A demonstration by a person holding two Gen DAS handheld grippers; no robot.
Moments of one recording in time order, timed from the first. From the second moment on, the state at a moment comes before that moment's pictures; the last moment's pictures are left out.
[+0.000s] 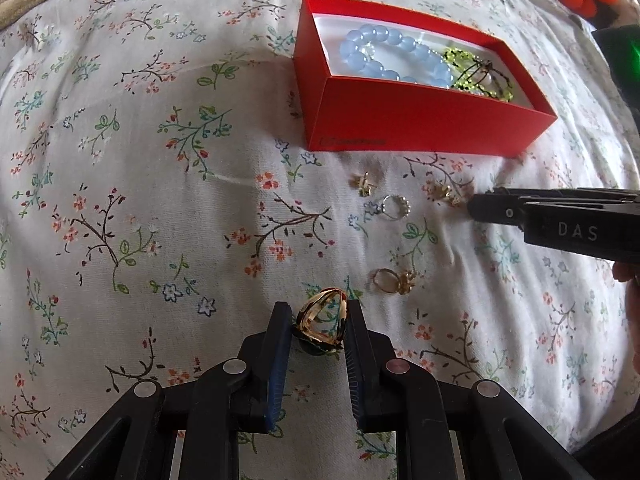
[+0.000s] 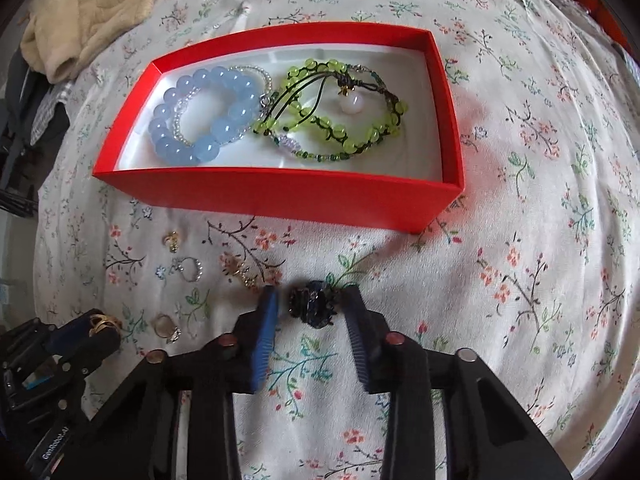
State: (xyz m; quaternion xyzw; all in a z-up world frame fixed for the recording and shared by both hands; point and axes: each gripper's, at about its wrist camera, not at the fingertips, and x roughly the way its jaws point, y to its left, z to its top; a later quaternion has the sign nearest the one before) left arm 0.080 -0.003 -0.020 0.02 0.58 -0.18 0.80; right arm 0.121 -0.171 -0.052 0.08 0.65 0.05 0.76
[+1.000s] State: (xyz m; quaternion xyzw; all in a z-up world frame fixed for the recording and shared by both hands) left arm 0.084 -0.002 0.001 -0.01 0.55 -0.16 0.82; right arm 0.088 -0.179 -0.007 0.04 0.61 0.08 0.79
